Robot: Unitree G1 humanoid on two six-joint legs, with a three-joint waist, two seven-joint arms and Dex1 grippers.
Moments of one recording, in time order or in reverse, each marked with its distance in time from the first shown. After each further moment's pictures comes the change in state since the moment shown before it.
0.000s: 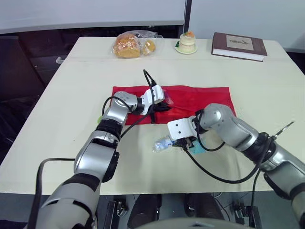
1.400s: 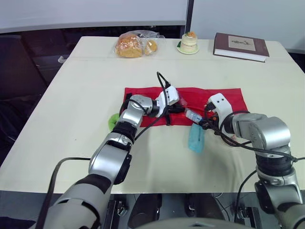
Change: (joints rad) left arm 0.001 -0.144 0.010 -0.041 -0.022 0.053 0.045; right arm 0.232 0.189 -0.711 -0.266 0.283 1.125 -0.671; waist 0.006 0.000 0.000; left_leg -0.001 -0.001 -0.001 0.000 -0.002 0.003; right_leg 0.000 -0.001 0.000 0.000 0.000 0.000
